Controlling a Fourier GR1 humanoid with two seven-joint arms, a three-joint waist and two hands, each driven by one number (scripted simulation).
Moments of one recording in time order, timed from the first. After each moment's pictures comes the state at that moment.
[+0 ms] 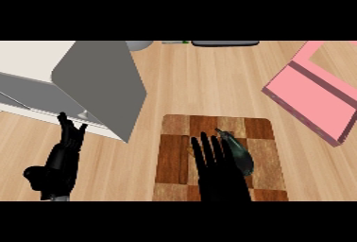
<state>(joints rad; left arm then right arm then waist) 0.09 0.25 -0.18 -1.64 0.10 0.32 -0.01 -0.24 -0.20 0.90 -1.93 0.98 0.27 1.08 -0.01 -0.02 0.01</state>
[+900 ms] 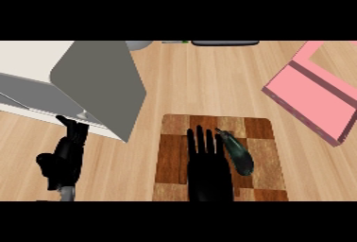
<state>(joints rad) 0.03 0.23 -0.16 -1.55 0.09 0.31 -0.01 -0.22 -0.02 0.81 -1.74 1.12 0.32 1.05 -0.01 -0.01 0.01</state>
